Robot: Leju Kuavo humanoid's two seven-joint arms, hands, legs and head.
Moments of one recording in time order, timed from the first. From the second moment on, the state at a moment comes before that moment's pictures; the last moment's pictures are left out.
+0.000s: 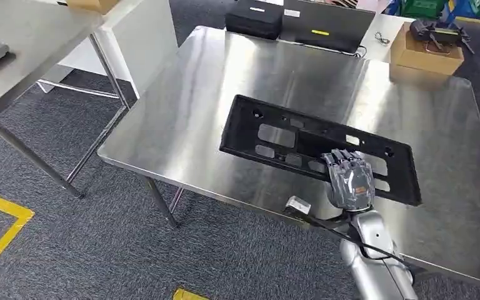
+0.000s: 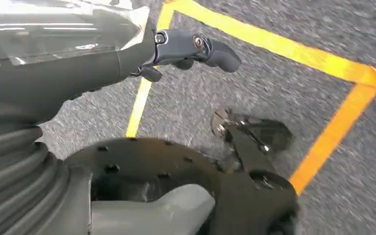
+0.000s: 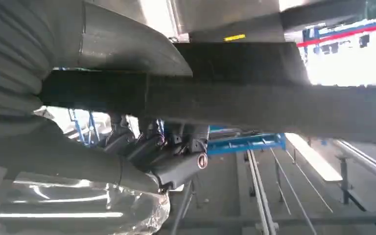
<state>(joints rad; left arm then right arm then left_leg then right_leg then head) -0.09 -0.16 -1.22 -0.14 1.47 0.32 -0.30 -0.31 -0.10 0.22 -1.22 1.36 -0.64 -0.17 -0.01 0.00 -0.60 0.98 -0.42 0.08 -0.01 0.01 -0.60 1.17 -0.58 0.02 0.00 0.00</state>
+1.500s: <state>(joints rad) -0.10 -0.14 -1.29 -0.14 1.43 0.30 -0.24 -0.89 -0.13 0.05 -0.39 1.44 -0.57 0.10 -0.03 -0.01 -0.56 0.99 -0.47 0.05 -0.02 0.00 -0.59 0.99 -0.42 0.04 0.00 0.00</state>
